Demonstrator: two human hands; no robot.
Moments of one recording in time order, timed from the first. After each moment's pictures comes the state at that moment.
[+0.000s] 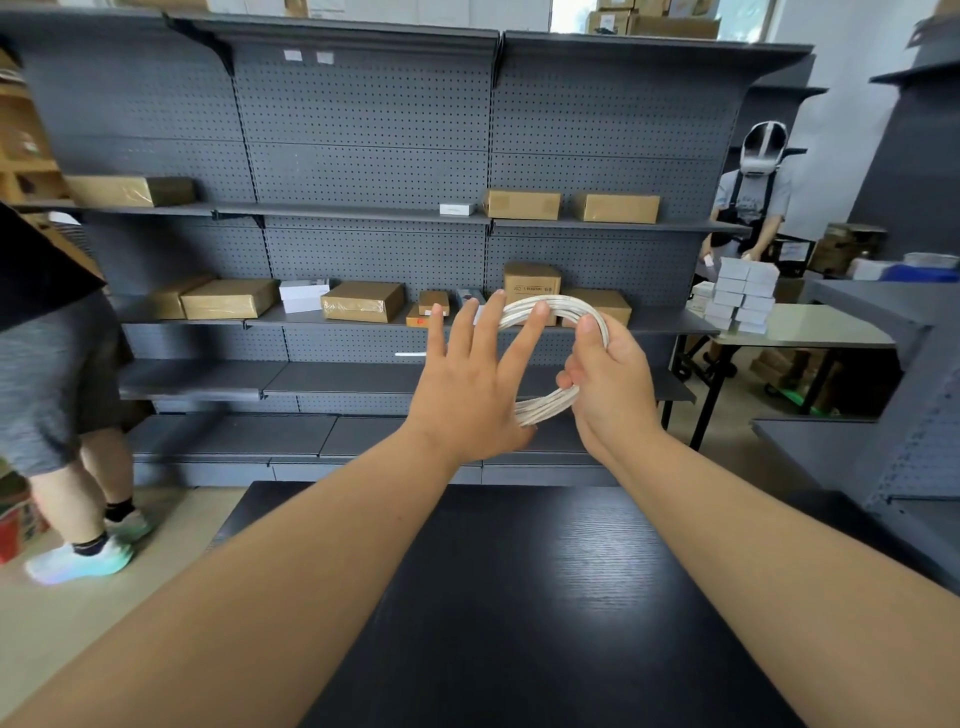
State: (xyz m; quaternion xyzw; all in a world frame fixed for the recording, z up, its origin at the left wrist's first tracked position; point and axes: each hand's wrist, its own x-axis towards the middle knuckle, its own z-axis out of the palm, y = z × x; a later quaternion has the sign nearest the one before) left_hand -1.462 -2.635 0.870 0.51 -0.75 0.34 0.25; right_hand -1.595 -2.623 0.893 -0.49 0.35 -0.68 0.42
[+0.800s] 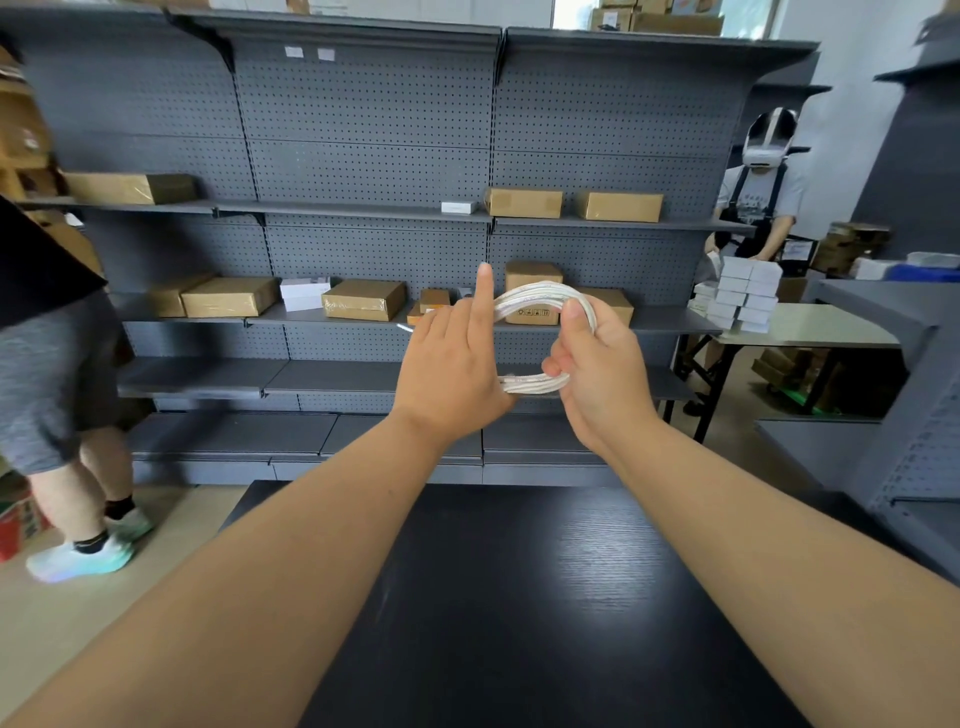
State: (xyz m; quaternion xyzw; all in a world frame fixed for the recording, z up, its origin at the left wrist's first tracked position) left_hand -1.449 -2.646 0.883 0.49 -0.72 0.31 0.38; right_hand -1.584 -2.626 0.903 -0.52 0.32 -0.67 0.43
